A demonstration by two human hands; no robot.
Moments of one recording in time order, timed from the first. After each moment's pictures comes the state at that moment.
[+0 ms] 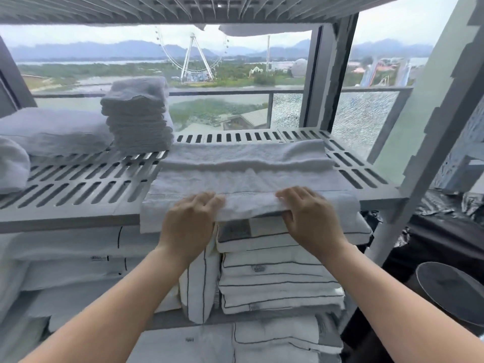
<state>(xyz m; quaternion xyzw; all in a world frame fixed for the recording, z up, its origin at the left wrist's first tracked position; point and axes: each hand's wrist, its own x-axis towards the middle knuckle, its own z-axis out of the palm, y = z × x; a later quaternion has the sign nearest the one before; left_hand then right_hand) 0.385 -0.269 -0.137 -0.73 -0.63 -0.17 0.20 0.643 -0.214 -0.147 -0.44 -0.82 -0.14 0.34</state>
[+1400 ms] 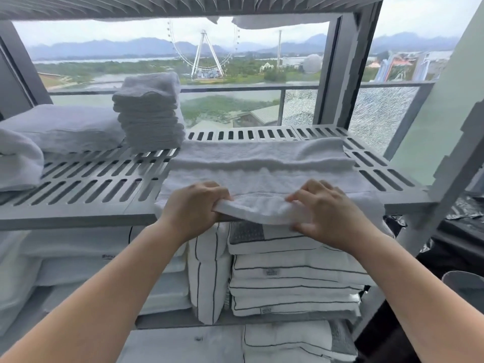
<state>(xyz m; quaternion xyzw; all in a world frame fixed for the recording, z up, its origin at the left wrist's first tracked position) 0.355 -0.241 -0.111 -0.78 -0.59 -0.20 0.07 0.651 -0.200 -0.123 -0.46 -0.87 -0.04 0.16</state>
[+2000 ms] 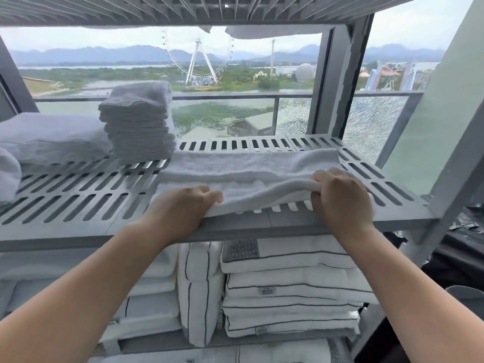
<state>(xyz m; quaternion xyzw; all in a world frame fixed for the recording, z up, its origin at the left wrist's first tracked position) 0.339 -0.208 -0.096 -0.80 -0.57 -0.06 0.17 0.649 -0.155 -0.105 -0.59 -0.73 -0.16 0.33</state>
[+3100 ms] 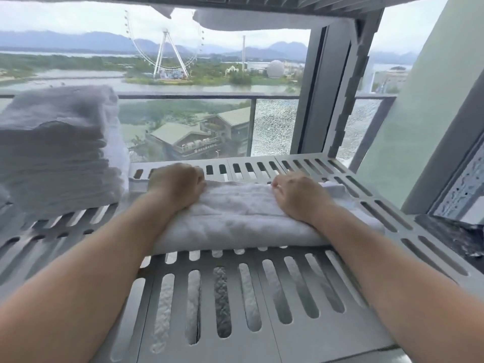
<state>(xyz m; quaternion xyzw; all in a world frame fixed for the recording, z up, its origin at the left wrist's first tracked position) 0.319 0.078 -0.083 -0.73 -0.66 -0.09 0.14 0.605 0.079 -0.095 -0.56 -0.81 -0.06 0.13</state>
